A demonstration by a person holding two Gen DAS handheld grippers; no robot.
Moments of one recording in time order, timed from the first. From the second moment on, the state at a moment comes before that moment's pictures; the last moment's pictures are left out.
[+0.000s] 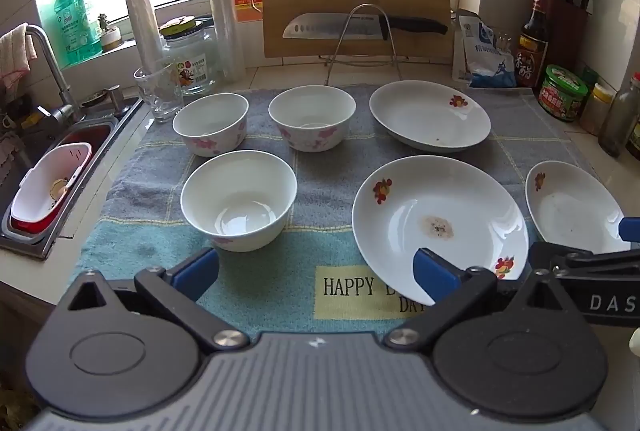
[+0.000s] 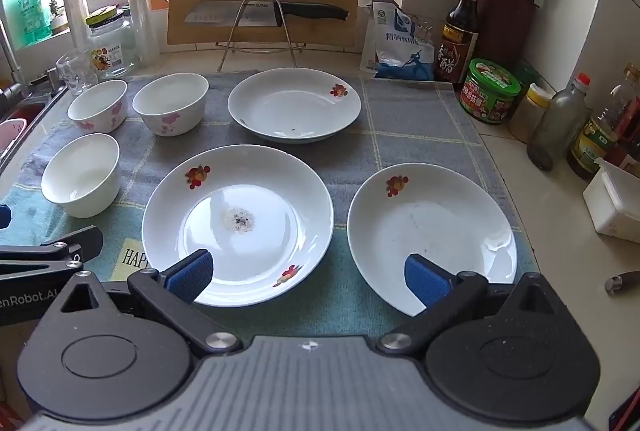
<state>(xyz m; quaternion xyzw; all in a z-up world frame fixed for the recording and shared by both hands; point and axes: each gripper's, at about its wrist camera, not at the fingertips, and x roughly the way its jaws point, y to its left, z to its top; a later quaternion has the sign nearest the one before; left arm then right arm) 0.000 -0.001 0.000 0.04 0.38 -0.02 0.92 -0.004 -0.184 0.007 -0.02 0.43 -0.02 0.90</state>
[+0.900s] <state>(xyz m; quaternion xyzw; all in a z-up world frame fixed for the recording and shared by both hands) 0.001 0.000 0.008 0.04 0.38 -0.01 0.92 -0.008 -0.182 0.011 -0.02 0.42 -0.02 0.91</state>
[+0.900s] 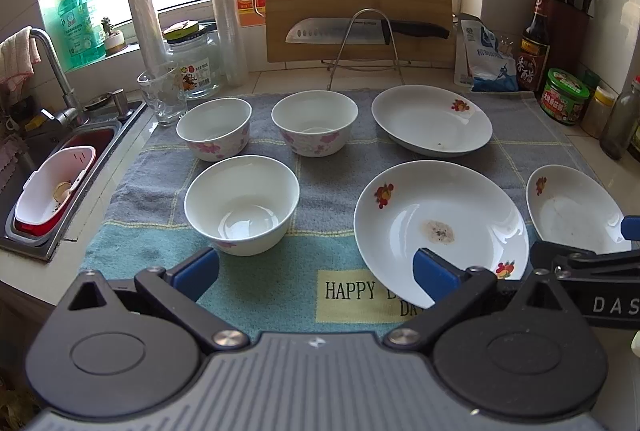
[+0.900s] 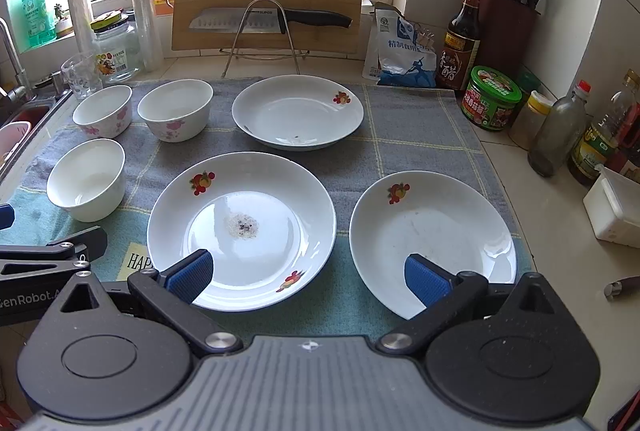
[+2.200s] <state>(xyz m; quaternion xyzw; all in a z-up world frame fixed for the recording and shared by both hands) 0.001 -0.001 0.006 0.04 0.38 -0.01 0.92 -0.006 -0.181 0.014 -0.02 0.42 -0.02 0.91</state>
